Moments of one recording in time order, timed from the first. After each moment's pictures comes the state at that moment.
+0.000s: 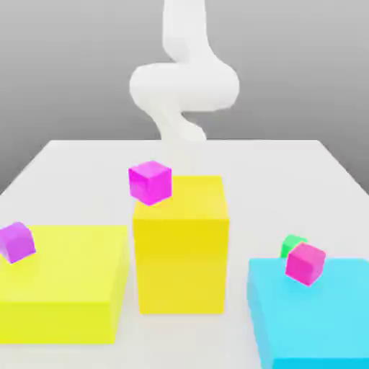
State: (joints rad) arm 0.05 -0.75 -0.01 -2.34 0.03 2.34 0.77
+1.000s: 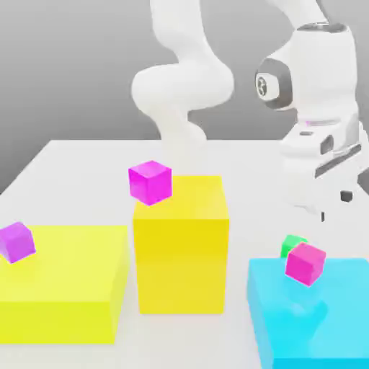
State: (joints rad) arm 0.54 -0.20 0.17 -2.80 0.25 2.76 0.48
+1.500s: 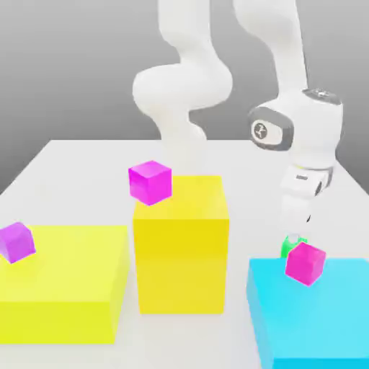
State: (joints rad) arm 0.56 0.03 0.28 -2.93 -0.05 2.96 0.65
